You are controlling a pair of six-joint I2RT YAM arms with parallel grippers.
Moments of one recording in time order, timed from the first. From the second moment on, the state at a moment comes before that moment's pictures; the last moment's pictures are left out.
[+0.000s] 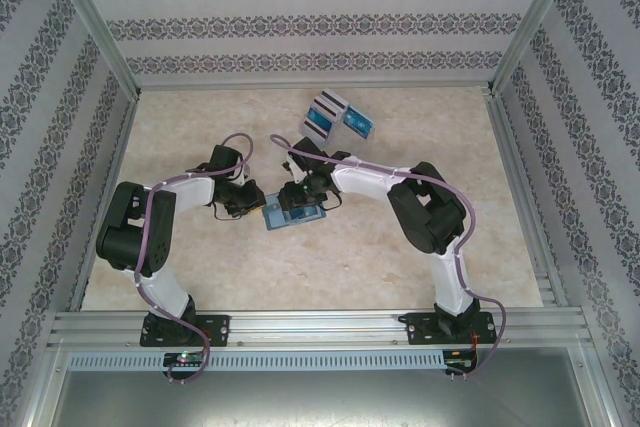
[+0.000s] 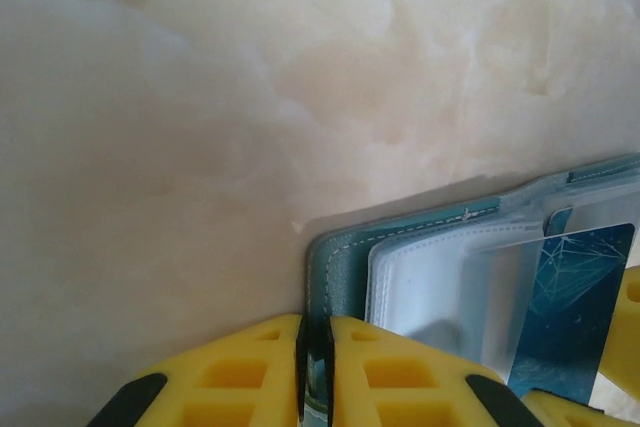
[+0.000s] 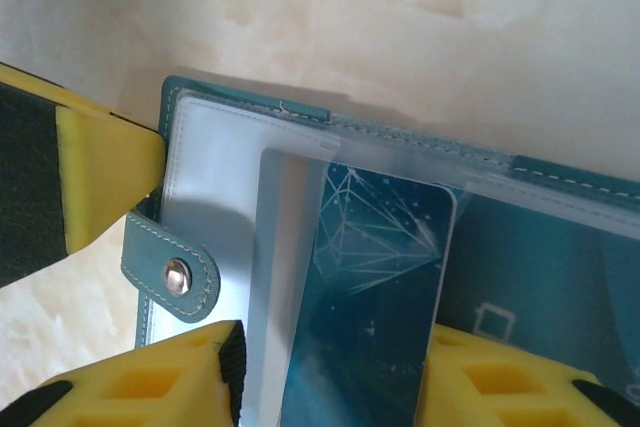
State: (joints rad) left arm -0.19 1.72 0.88 -0.33 0.43 -0.61; right arm 0.74 2.09 1.47 -0.50 -0.32 0.43
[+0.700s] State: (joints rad) left arm -0.19 1.72 0.87 -0.31 0.43 -0.62; right arm 0.80 2.17 1.64 -0.70 -0.23 0.32
